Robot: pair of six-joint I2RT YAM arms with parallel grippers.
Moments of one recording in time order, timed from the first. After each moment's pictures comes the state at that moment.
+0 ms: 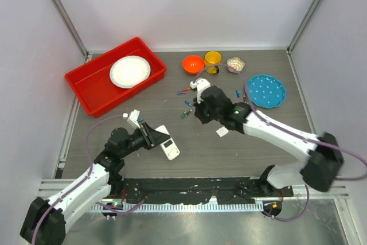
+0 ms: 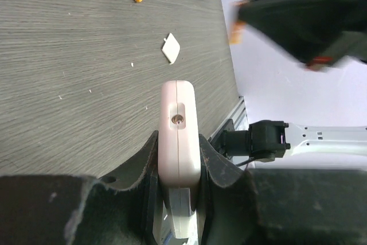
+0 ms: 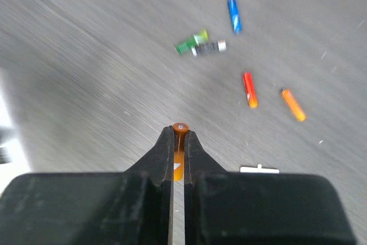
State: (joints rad) left arm -0.51 0.62 0.11 0.30 0.37 -1.03; right arm 0.83 1.46 1.04 -0.40 0.10 0.17
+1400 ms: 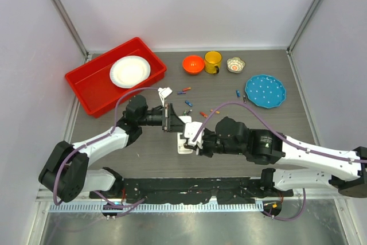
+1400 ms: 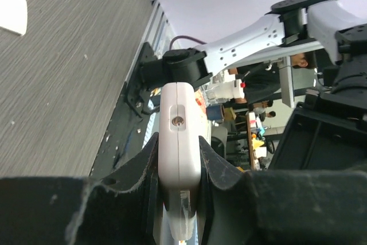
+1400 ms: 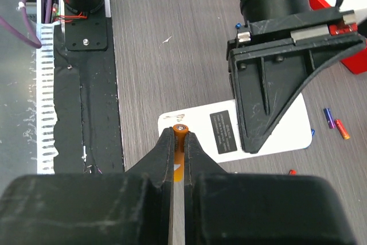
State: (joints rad) left arm -0.55 1.27 0.57 0.59 0.98 -1.07; right arm 1.28 0.98 1.01 -0.44 -0.03 -0.24
